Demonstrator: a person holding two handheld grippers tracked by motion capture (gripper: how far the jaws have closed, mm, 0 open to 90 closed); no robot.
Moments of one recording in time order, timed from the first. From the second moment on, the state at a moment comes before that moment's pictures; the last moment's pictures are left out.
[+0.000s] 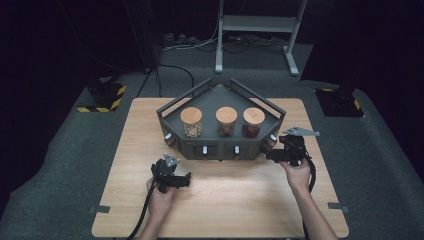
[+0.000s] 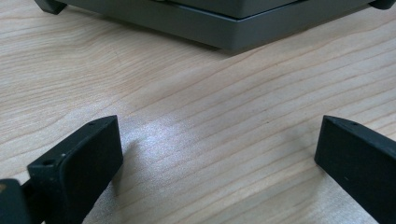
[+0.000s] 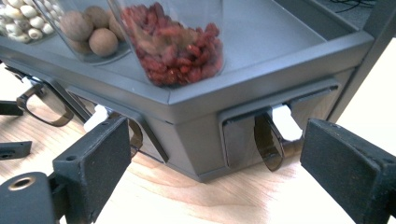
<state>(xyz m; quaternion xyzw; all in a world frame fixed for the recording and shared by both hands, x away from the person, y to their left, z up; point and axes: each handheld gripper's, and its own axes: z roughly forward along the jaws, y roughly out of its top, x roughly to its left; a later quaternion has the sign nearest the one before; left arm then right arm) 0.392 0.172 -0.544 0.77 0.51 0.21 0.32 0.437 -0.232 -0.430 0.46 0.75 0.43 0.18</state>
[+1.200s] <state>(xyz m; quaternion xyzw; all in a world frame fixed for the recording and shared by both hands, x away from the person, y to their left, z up) 0.392 0.172 -0.544 0.77 0.51 0.21 0.32 0.426 -0.242 -0.466 0.49 0.74 0.43 0.17</state>
